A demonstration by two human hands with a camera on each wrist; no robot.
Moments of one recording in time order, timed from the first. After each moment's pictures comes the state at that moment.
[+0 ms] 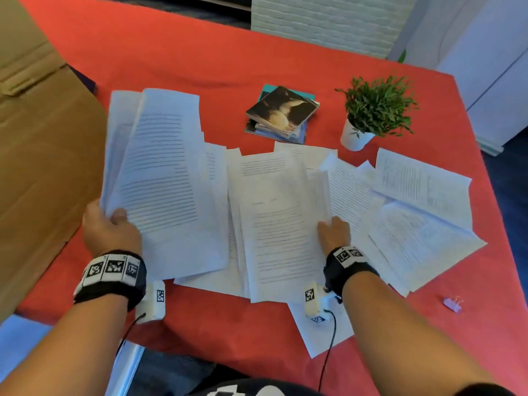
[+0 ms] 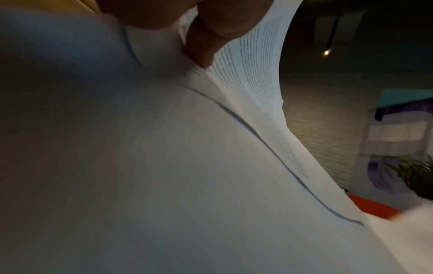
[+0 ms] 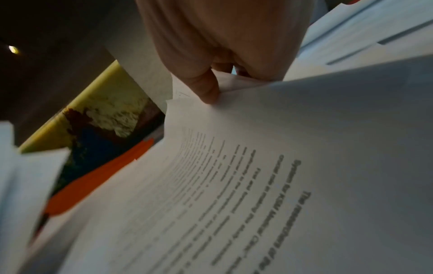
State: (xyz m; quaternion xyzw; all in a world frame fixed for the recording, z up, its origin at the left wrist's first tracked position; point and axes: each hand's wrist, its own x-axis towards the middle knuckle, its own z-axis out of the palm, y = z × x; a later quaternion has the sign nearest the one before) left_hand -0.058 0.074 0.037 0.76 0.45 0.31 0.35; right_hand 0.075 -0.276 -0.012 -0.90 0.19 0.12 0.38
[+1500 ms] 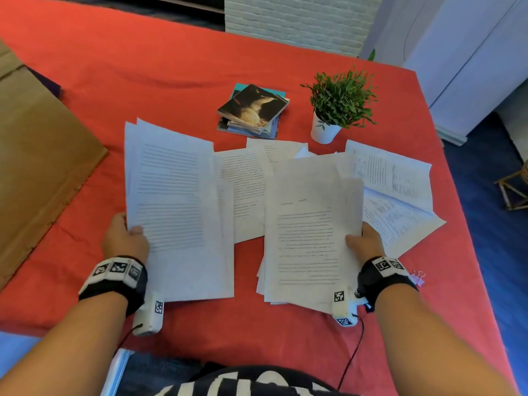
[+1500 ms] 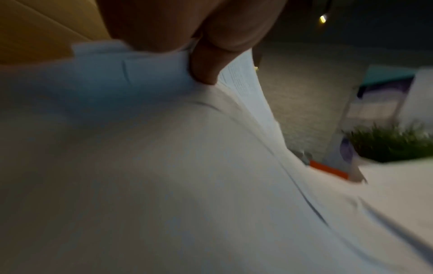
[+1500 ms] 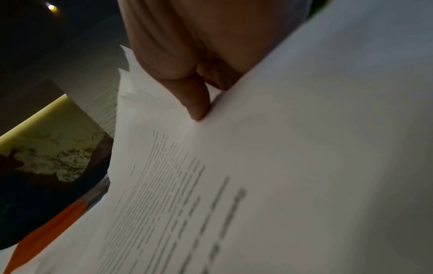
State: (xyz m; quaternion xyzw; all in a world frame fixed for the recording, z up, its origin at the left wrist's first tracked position) left_hand -0.061 0.020 0.012 0.81 0.39 0.16 0.40; right_hand 0.038 -0.403 0.004 -0.86 0.22 0.12 0.45
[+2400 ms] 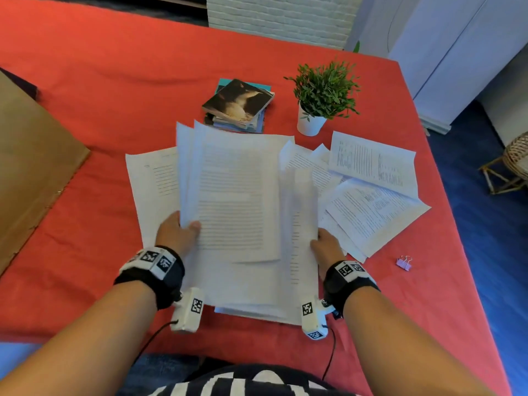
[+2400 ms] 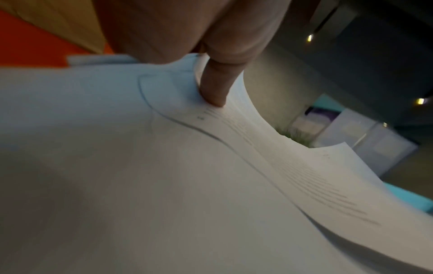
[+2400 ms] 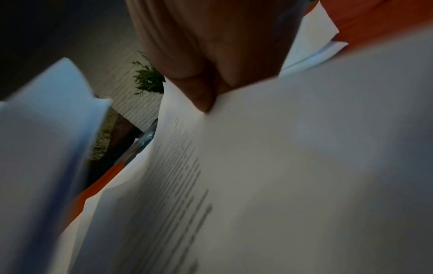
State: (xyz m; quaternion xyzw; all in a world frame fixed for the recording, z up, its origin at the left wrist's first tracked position) left_hand -0.032 -0.056 0.005 0.82 0.29 -0.01 0.49; right_hand 0.002 -0.358 -0.021 -0.80 0.22 0.19 0.52
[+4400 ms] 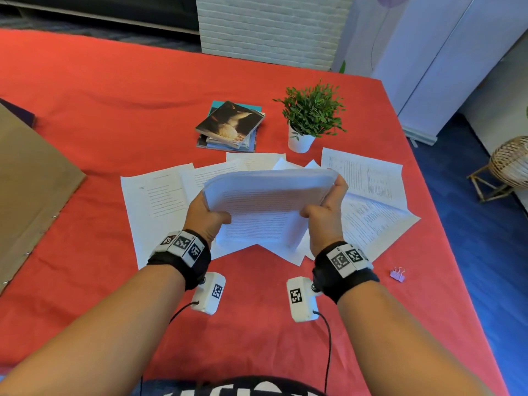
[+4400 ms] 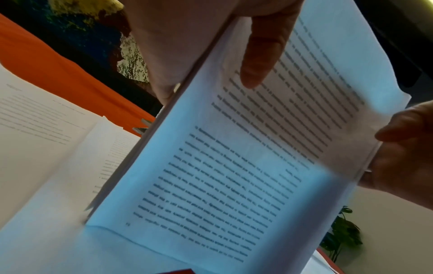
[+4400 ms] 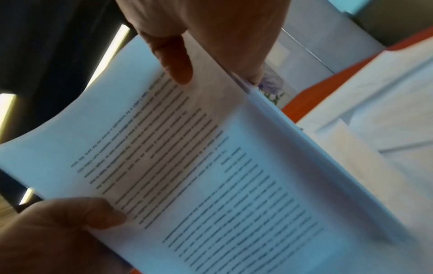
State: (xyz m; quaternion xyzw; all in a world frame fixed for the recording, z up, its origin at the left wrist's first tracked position) left_hand 0.017 -0.116 0.072 0.67 0.16 0.03 0.72; right_hand 0.024 -0.320 0.094 -0.66 0.04 -0.07 0.75
